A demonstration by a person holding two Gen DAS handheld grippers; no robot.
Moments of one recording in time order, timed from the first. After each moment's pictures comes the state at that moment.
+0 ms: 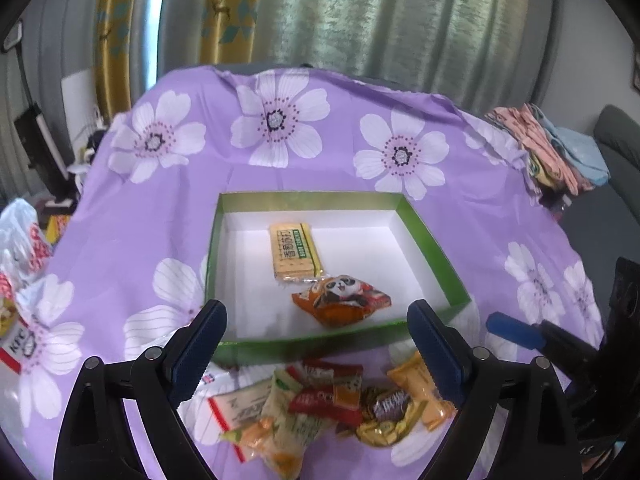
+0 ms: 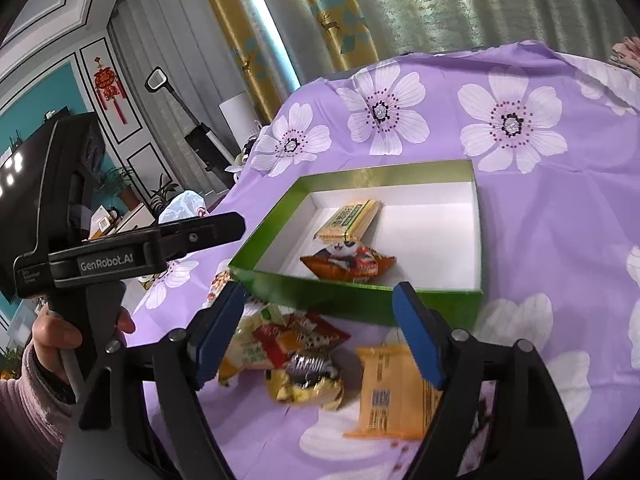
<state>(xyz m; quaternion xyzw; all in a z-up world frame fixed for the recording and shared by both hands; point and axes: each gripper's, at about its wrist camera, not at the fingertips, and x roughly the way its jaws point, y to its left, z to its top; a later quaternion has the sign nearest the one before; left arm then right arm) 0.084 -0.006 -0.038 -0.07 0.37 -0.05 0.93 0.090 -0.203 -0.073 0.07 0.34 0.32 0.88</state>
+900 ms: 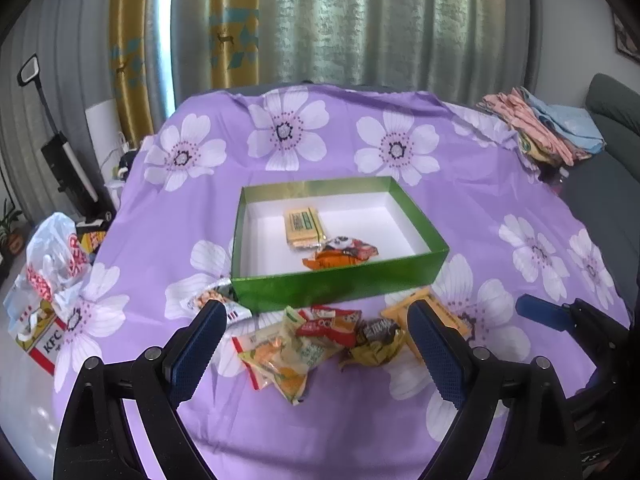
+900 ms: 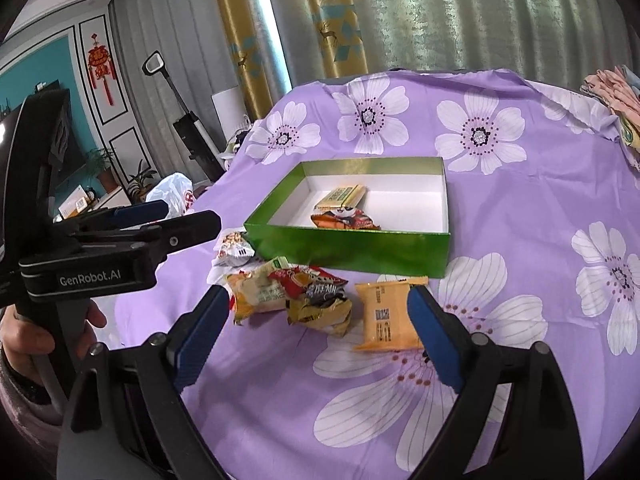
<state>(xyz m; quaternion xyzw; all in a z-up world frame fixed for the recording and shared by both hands) -0.003 -0.032 -0.031 -0.02 0.35 -0.02 0.94 -0.001 -0.207 -0.060 0.01 0.33 0.27 0.90</state>
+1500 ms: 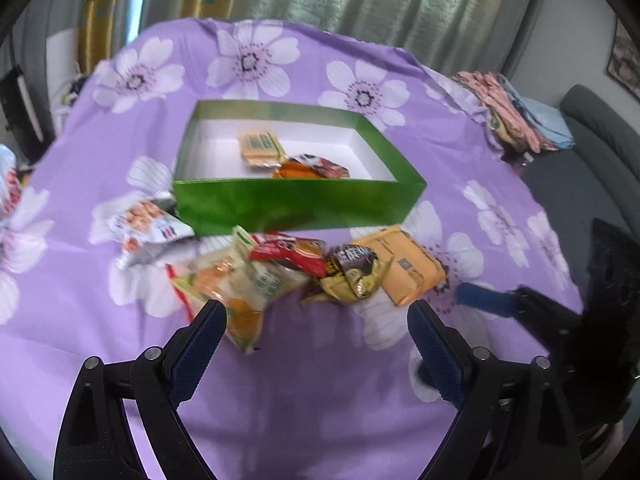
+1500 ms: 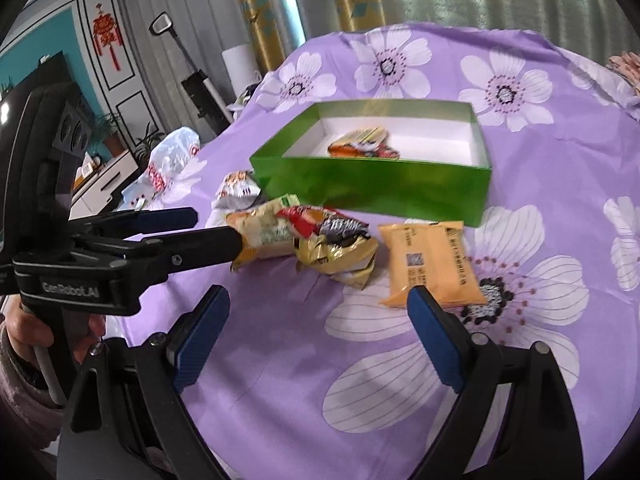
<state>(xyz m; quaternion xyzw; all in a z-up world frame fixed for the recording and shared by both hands) 0.000 -0.017 -0.100 -0.11 0.41 -0.13 0.90 0.001 -0.185 -0.114 -0.02 0.38 0.30 0.87</state>
